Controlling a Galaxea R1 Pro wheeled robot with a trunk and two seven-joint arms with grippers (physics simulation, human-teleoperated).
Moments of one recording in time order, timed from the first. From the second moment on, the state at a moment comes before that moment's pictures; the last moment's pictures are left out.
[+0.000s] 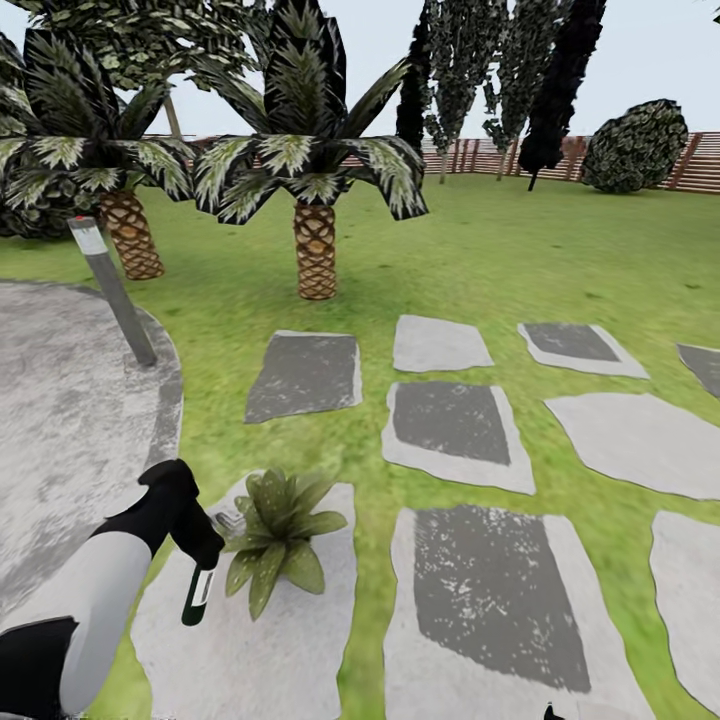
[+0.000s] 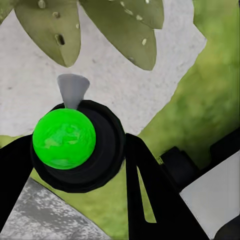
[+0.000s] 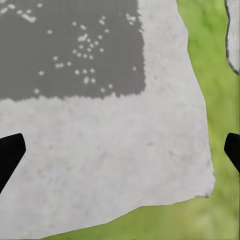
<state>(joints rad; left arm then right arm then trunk) -0.90 0.12 0.15 -0.59 -1.30 0.76 -1.36 -0.35 -0.08 -0.38 -0.18 0.22 -0.31 -0.27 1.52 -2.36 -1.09</state>
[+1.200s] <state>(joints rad) -1.02 0.12 0.07 -0.64 -1.57 0.74 -1.56 -0.35 -0.08 -0.38 -0.18 0.22 -0.31 -0.27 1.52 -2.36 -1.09</state>
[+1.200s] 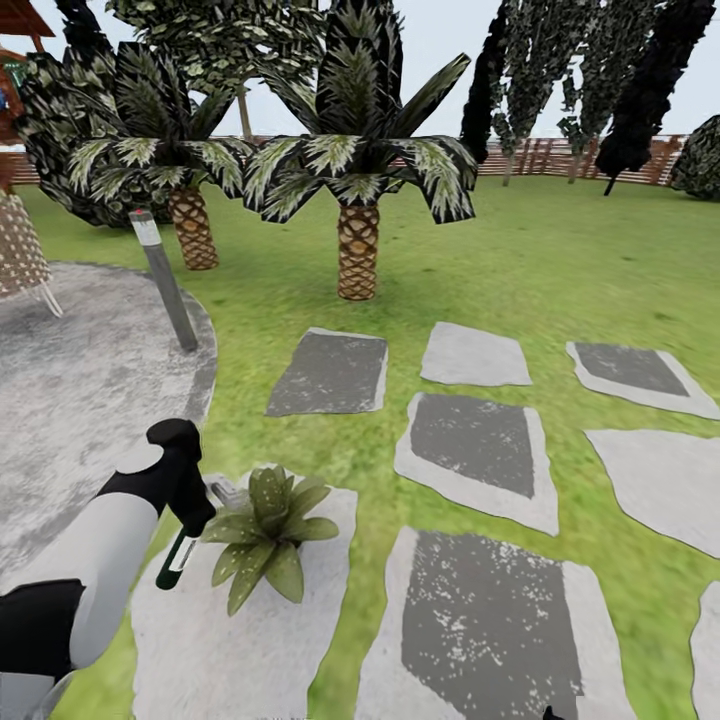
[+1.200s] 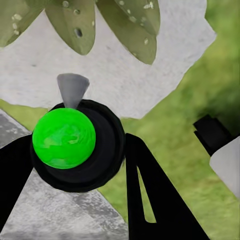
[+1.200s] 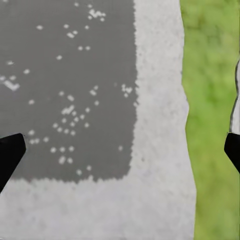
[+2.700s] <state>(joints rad) -0.96 0.17 0.08 -0.63 -1.56 0.74 -1.56 -0.35 -0.08 -0.38 -0.18 0.22 -0.31 -0.27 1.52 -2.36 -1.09</state>
